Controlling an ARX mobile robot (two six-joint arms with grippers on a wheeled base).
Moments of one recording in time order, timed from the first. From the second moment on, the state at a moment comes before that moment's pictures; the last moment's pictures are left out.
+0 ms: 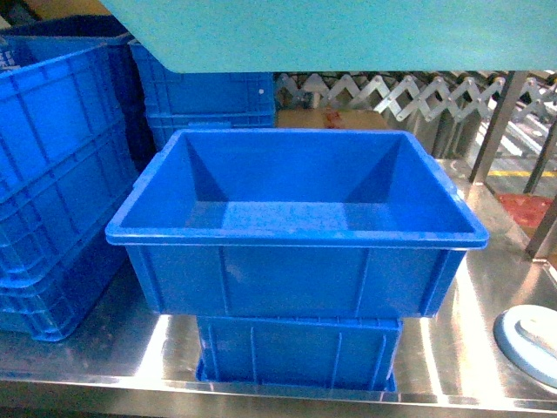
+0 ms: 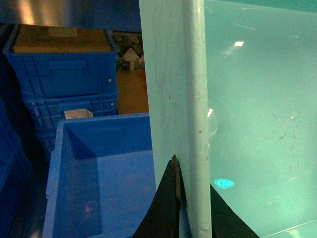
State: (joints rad) left arm -0.43 1.22 0.98 0.11 -0.14 -0.15; right arm 0.07 1.15 0.77 0.39 -0.04 -0.06
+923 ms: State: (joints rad) left arm -0.43 1.23 0.98 0.11 -0.14 -0.15; right arm 0.07 1.16 0.77 0.38 -0.05 -0.06
